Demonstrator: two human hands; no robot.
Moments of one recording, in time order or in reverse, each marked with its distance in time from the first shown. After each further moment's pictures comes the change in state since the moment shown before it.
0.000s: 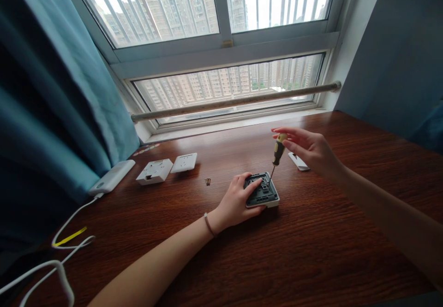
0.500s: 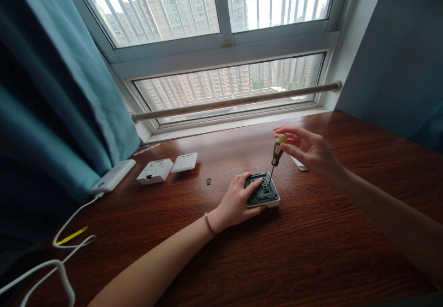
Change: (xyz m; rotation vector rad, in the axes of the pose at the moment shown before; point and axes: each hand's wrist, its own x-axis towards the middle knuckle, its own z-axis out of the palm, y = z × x) left_hand 0.000 0.000 -0.001 0.017 -0.021 -0.002; right_hand -0.002 0.000 0.004 0.000 0.037 -0.001
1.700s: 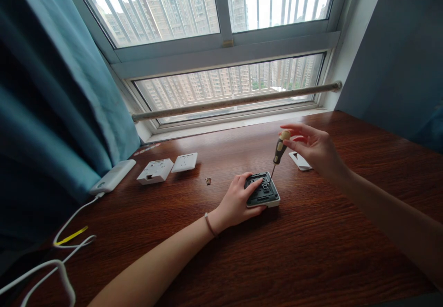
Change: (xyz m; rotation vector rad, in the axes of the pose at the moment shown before) left_hand 0.000 -0.001 0.001 0.012 -0.006 0.000; right_hand 0.001 0.008 -0.002 -0.082 0.129 0.066
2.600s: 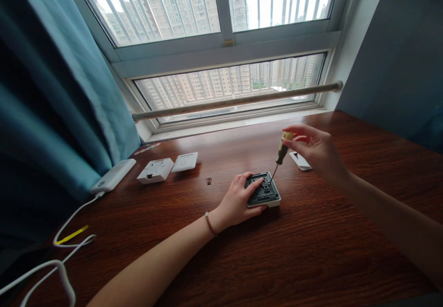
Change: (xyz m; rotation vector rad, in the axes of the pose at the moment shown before) left_hand 0.000 0.001 -0.001 -0.008 0.006 0.001; right_hand -0.002 0.000 0.002 -0.029 0.055 0.013
